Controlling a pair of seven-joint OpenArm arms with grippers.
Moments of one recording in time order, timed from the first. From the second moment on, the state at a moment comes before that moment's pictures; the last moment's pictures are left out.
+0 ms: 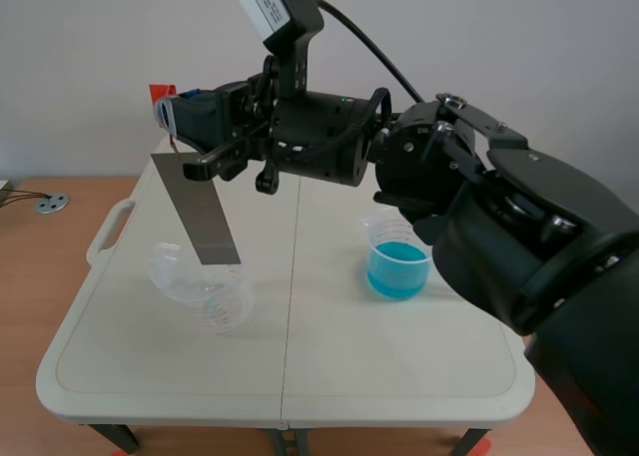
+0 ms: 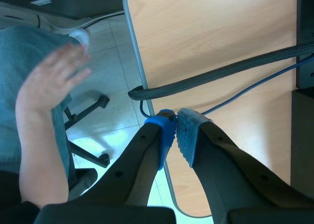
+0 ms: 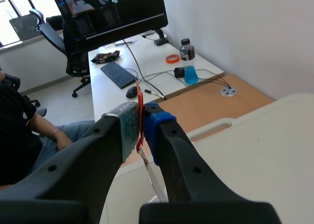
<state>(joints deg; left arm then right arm) 63.4 -30.5 -4.5 67.6 -14.0 -16.4 -15.1 17.9 6.5 -29.0 78.8 31.1 44.9 -6.6</state>
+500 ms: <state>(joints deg) 63.0 -30.5 -6.3 69.0 -14.0 -16.5 -15.0 15.6 14.6 -25.1 96.9 38.2 44.4 -11.3</state>
